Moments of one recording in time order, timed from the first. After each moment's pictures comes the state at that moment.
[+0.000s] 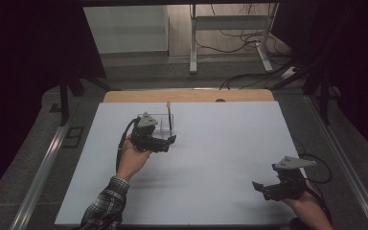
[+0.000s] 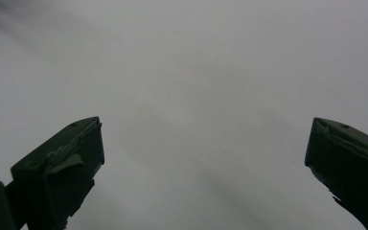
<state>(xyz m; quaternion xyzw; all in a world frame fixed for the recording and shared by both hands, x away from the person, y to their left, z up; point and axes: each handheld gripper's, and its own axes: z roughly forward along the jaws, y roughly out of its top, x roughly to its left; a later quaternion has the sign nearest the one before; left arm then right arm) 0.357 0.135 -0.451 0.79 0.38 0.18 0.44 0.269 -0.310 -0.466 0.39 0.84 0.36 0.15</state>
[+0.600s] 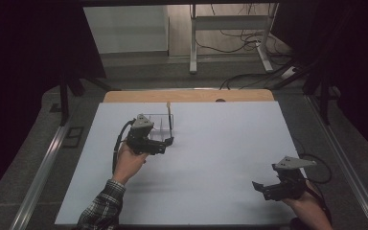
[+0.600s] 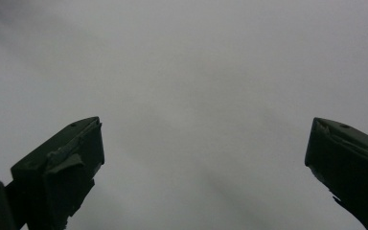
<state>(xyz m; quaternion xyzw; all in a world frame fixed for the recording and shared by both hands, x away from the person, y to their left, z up) 0.345 0.144 -0.446 0.79 0.40 0.16 0.45 0.269 -0.310 -0.465 0.39 0.84 0.36 0.15</state>
